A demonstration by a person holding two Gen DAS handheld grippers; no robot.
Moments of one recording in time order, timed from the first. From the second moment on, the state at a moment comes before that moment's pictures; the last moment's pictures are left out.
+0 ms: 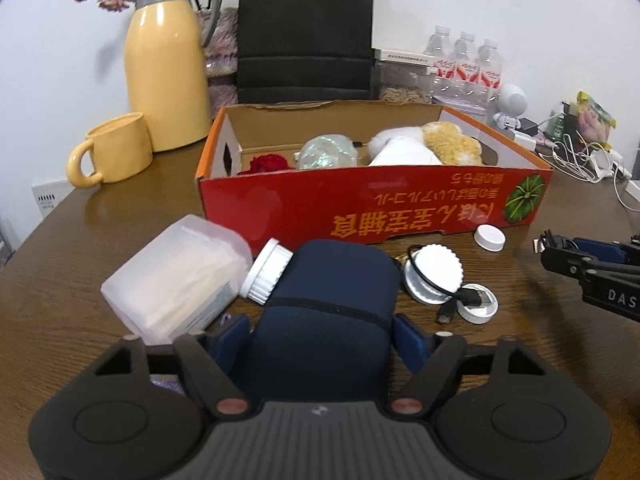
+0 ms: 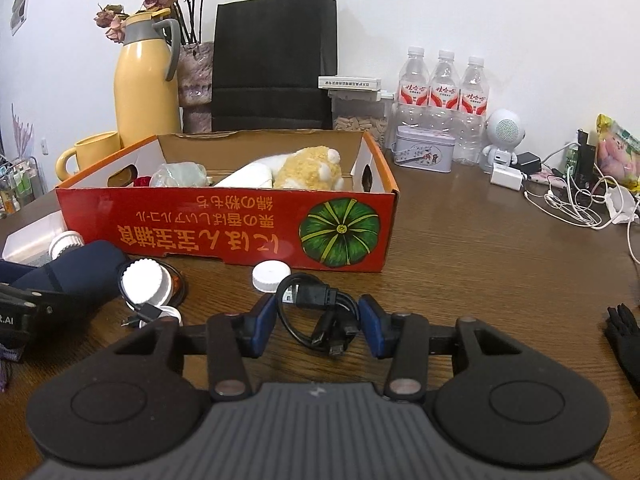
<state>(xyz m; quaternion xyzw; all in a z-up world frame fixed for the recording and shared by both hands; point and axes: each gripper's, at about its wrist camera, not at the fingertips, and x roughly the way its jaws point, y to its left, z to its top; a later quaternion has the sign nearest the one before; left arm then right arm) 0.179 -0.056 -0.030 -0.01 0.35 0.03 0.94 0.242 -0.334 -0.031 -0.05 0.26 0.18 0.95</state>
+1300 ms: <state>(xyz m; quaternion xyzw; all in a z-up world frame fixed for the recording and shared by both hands) 0.185 -0.059 0.047 -0.03 0.23 0.02 0.97 0.232 -0.287 0.012 -0.03 0.15 0.22 0.96</state>
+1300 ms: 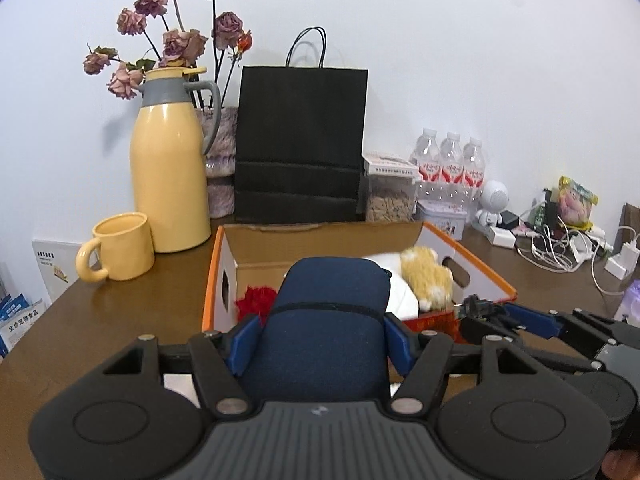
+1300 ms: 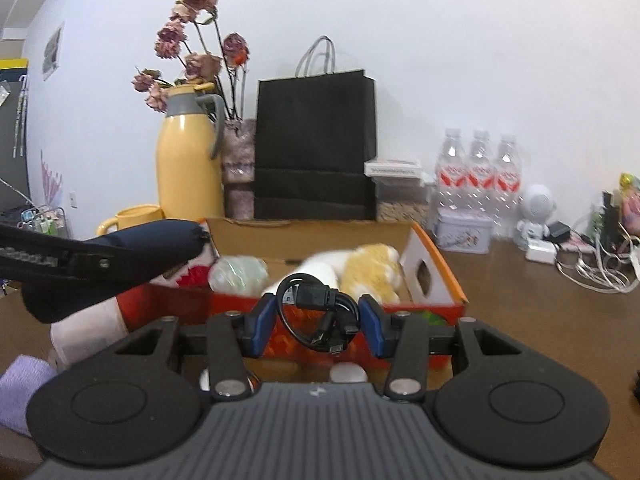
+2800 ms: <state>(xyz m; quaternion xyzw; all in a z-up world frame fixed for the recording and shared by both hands) 0.297 -0.029 0.026 -0.06 0.19 0.08 0.98 0.339 -0.245 0.010 -0.03 0.19 0.21 0.96</state>
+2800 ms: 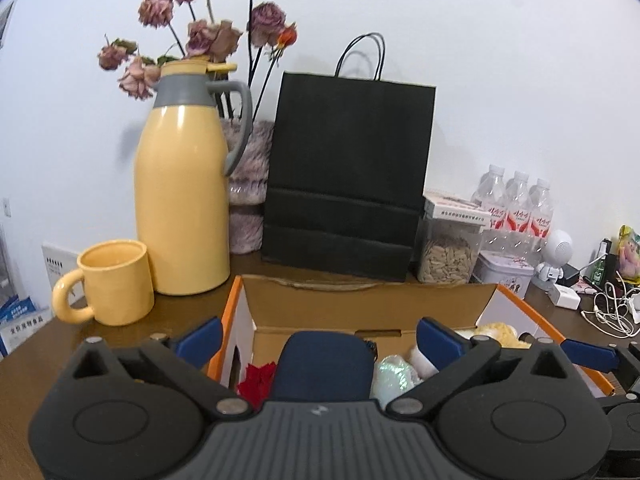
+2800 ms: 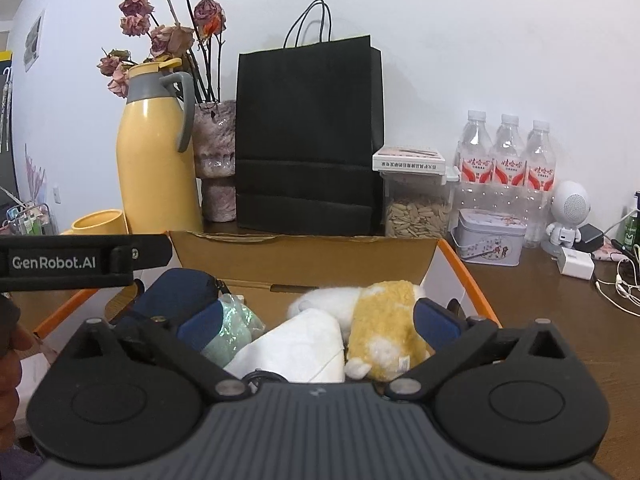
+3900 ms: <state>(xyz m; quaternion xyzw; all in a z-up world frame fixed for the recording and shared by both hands) 0.232 -0.034 0.048 -0.07 0.15 0.05 0.99 0.271 -0.265 0.019 -0.03 0.17 0.20 0.96</state>
